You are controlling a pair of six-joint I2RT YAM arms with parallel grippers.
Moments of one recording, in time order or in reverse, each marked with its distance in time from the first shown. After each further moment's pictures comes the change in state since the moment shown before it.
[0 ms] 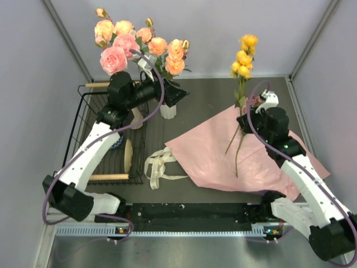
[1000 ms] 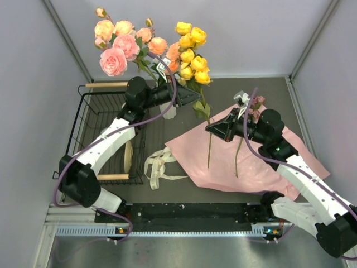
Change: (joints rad) left arm -0.071 0.175 -0.079 0.431 0.200 -0.441; right arm 0.178 -0.046 -0.045 0.391 -0.670 0.042
